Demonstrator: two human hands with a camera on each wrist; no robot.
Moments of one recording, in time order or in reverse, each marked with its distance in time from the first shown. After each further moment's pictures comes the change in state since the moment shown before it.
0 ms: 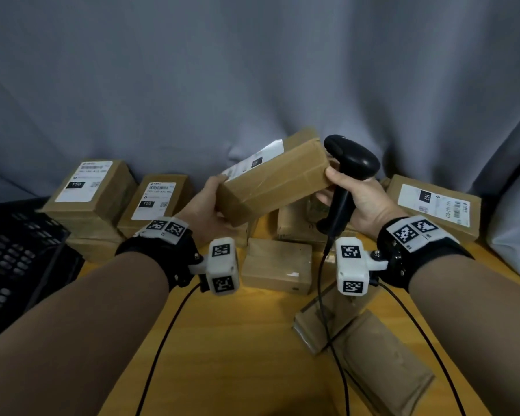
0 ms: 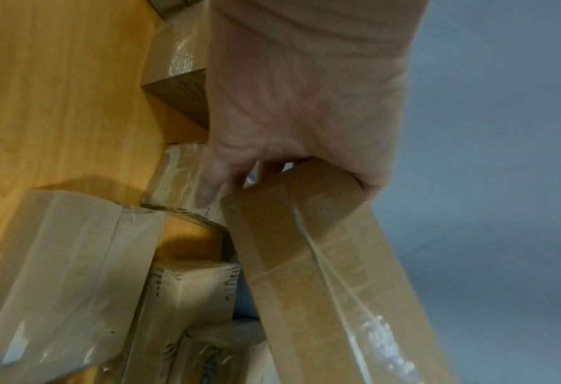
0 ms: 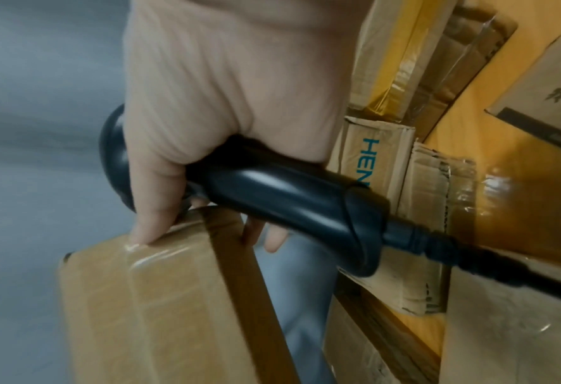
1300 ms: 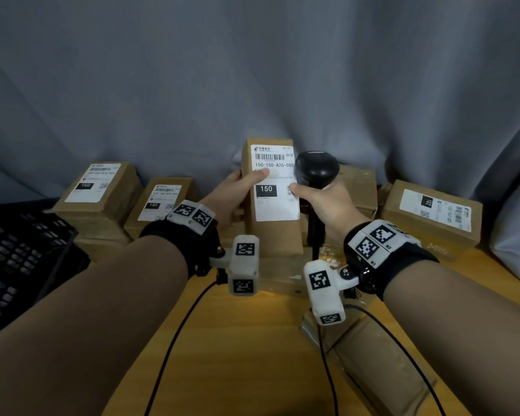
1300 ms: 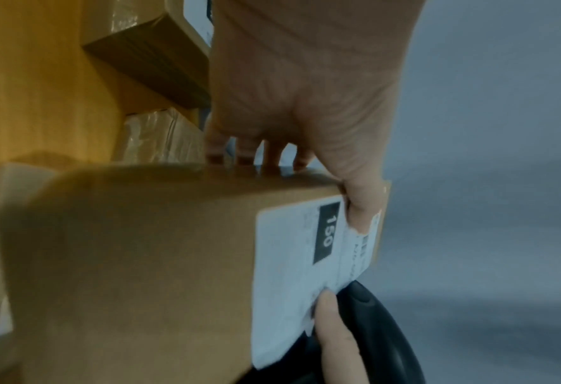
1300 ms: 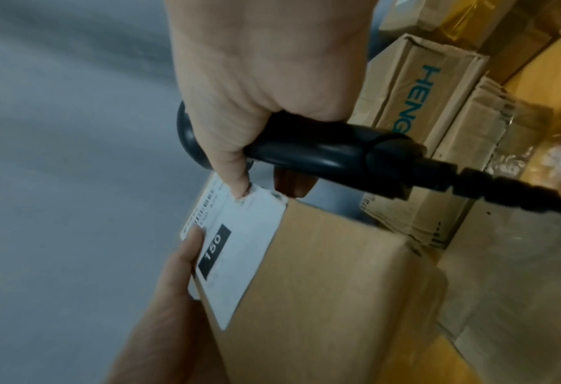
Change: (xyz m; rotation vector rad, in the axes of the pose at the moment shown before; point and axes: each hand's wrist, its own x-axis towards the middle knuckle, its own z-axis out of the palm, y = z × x) left_hand 0.006 0.009 0.027 0.455 -0.072 0.278; right_hand -0.003 0.026 0.052 -0.378 0.107 -0.118
